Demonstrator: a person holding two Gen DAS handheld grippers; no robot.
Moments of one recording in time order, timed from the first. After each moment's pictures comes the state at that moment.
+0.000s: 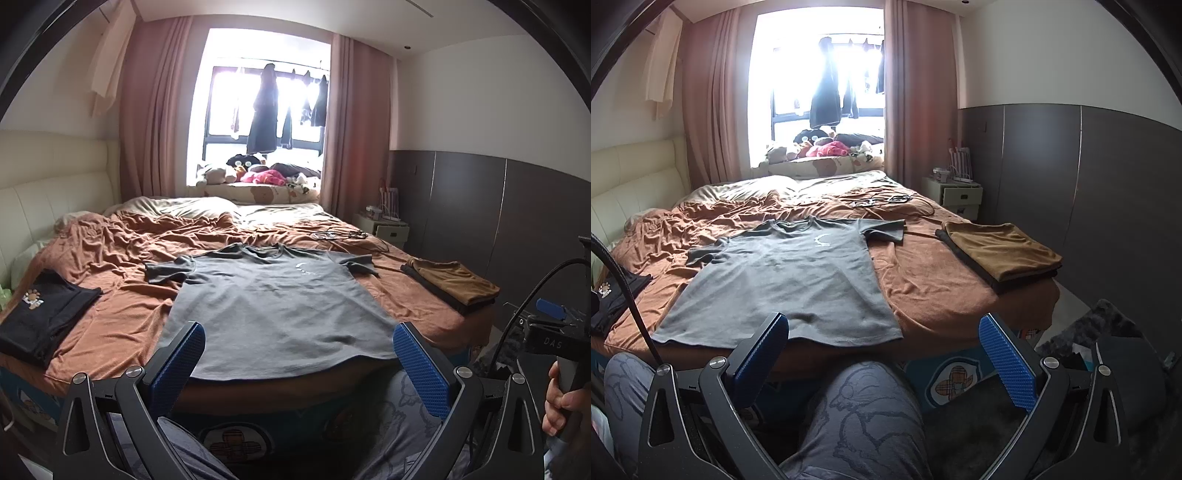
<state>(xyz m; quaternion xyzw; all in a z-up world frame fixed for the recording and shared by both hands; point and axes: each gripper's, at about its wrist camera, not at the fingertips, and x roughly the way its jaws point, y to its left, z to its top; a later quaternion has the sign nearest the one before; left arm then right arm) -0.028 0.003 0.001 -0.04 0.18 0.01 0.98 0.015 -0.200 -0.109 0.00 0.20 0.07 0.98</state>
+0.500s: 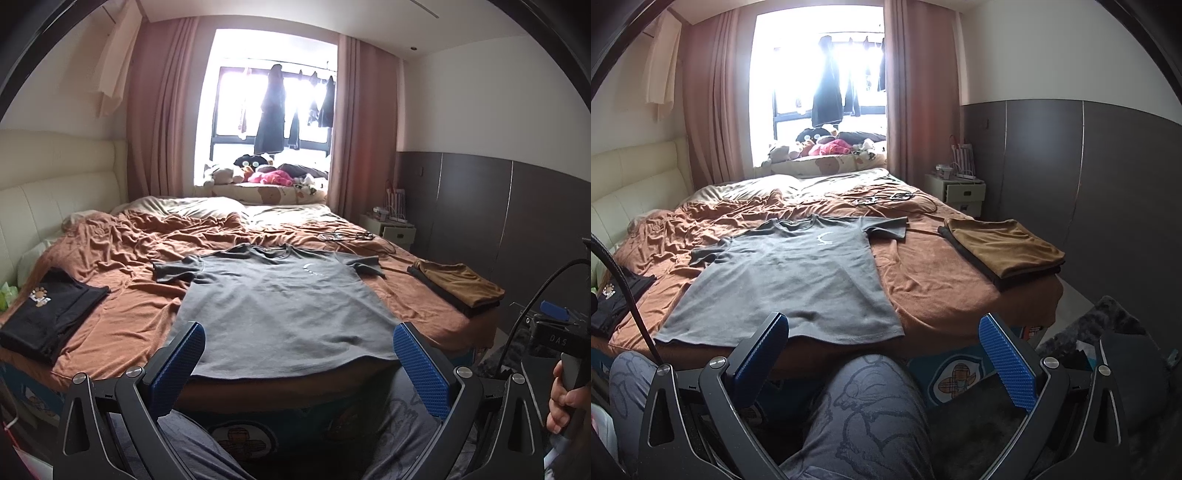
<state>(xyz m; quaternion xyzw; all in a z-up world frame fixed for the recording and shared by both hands) -0.035 0.005 0.005 -0.05 0.17 0.02 0.98 0.015 -0.205 -0.105 0.01 0.20 0.08 0.98</state>
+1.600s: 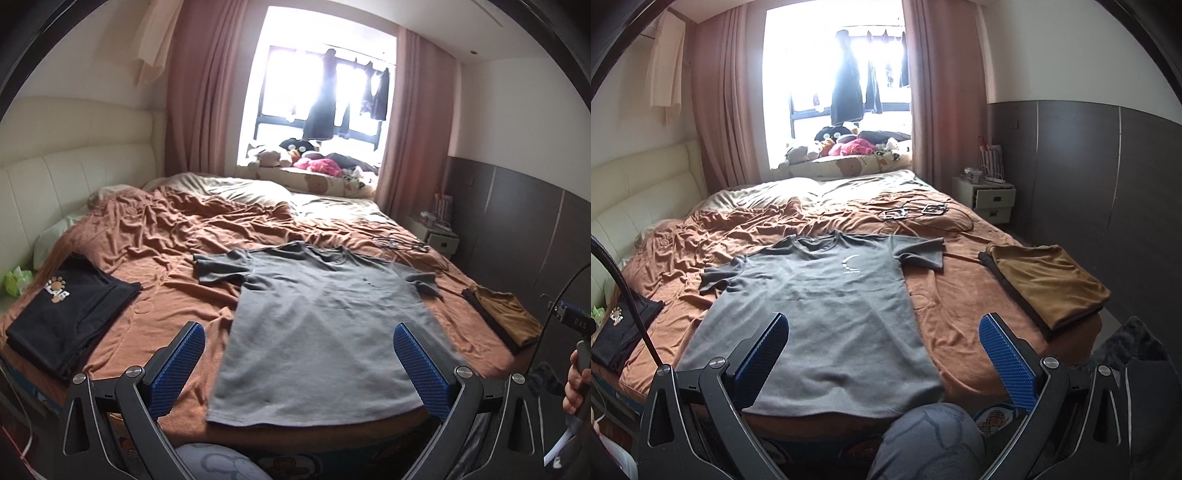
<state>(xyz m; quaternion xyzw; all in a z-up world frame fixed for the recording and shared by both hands) 0.053 0.141 0.021 -0.10 0.21 0.09 0.97 0.141 -0.156 -0.070 0.01 0.22 0.13 0.97</state>
